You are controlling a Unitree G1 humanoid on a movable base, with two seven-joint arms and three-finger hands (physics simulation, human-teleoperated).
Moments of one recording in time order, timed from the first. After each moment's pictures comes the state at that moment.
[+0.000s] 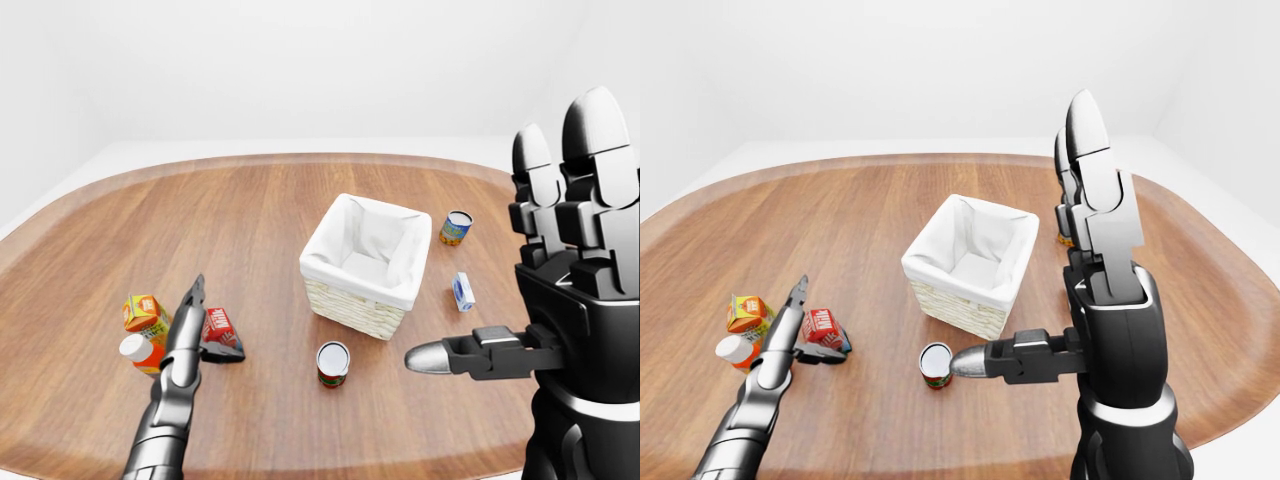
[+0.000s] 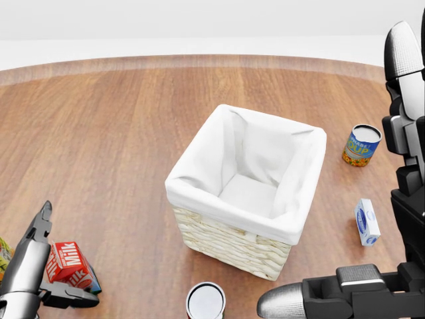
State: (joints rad) left arm -0.15 0.26 0.17 0.51 0.52 -0.09 0.08; right arm 0.03 0.00 -0.08 -1.05 -0.21 0.09 0.31
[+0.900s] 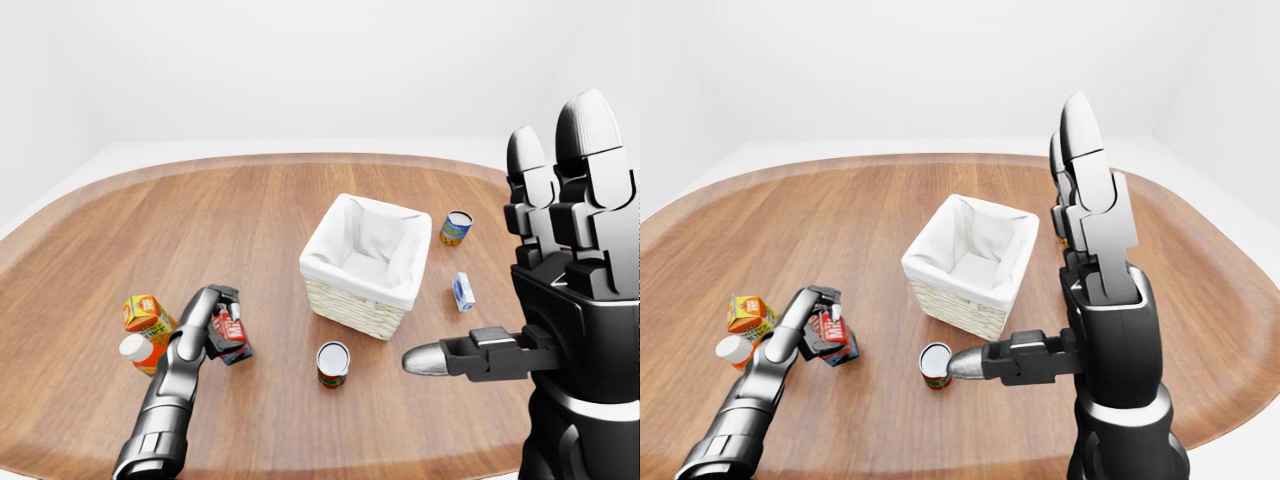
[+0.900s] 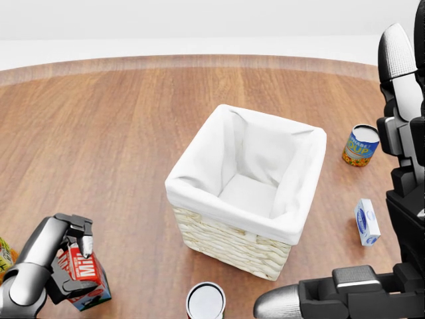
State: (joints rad) left arm -0.29 0.30 0.12 0.63 0.49 -0.09 -0.05; right arm 0.03 0.02 -0.07 -1.05 -0.22 0.09 0.32
